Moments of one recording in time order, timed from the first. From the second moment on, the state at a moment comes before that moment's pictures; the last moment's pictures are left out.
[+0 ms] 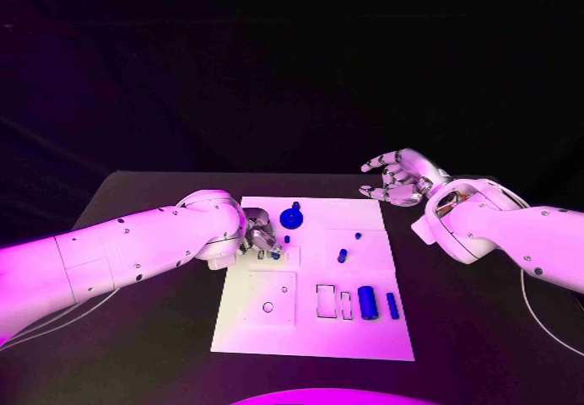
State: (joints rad) left arm 1.20 -0.64 -0.05 1.38 -1.08 0.14 -0.56; left_hand 1.01 -0.21 0.75 0.18 0.26 0.91 0.03 0.79 0.65 1.32 -0.03 1.27 1.04 1.47 -0.08 1.51 1.31 0.11 1.31 0.03 1.37 1.11; right arm 1.31 -0.87 -0.16 1.54 -1.00 -0.56 -0.04; right_hand 1.49 -0.15 0.15 0.29 0.41 0.76 0.19 0.17 0.26 1.23 0.11 1.26 1.12 1.47 0.03 1.50 1.31 0.08 1.36 0.13 1.20 1.27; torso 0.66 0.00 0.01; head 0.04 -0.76
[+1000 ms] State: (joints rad) left arm 1.19 -0.67 -0.04 1.40 -1.09 0.14 -0.56; left_hand 1.00 -0.22 0.49 0.29 0.25 0.93 0.03 0.77 0.64 1.33 -0.03 1.27 1.06 1.47 -0.08 1.52 1.31 0.11 1.32 0.03 1.37 1.11; right arm 1.31 -0.87 -0.16 1.54 -1.00 -0.56 -0.04; right_hand 1.48 -0.15 0.16 0.29 0.40 0.76 0.19 0.17 0.26 1.23 0.11 1.26 1.12 1.47 0.03 1.50 1.31 0.08 1.36 0.13 1.19 1.27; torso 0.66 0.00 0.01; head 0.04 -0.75
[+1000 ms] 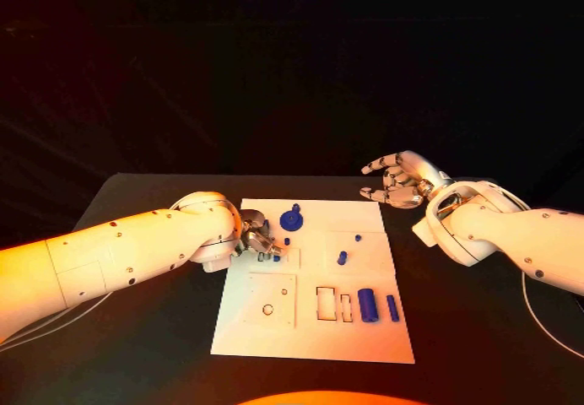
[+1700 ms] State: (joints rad) left arm 1.22 -0.67 0.03 1.32 -1.06 0.12 -0.56; left_hand 1.01 -0.21 0.42 0.29 0.25 0.87 0.06 0.71 0.62 1.25 -0.01 1.18 0.93 1.47 -0.08 1.52 1.31 0.11 1.31 0.03 1.37 1.10; right arm 1.31 -0.87 -0.16 1.53 -1.00 -0.56 -0.04; right_hand 1.48 -0.15 0.16 0.29 0.40 0.76 0.19 0.17 0.26 1.23 0.11 1.26 1.12 1.47 0.03 1.50 1.31 0.08 1.36 0.13 1.19 1.27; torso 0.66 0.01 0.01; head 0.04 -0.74
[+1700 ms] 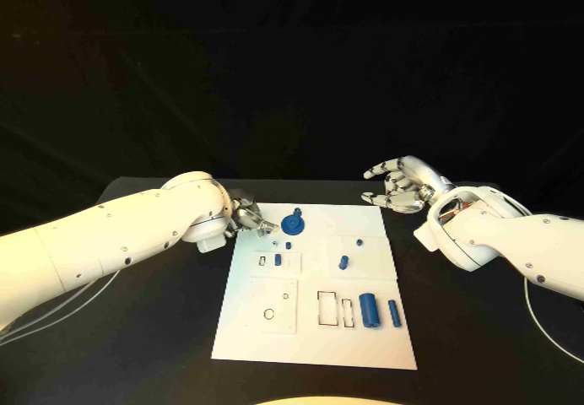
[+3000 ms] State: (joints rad) left arm 1.25 -0.51 0.03 1.02 -1.06 0.20 -0.53; left_hand 1.05 -0.19 0.40 0.29 0.26 0.83 0.09 0.66 0.58 1.23 0.01 1.17 0.90 1.46 -0.06 1.52 1.31 0.11 1.31 0.05 1.37 1.10; right arm 1.31 -0.87 -0.16 1.53 -1.00 -0.56 -0.04; right_hand 1.47 -0.15 0.16 0.29 0.40 0.76 0.19 0.17 0.26 1.23 0.11 1.26 1.12 1.47 0.03 1.50 1.31 0.08 1.36 0.13 1.19 1.27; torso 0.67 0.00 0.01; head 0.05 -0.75
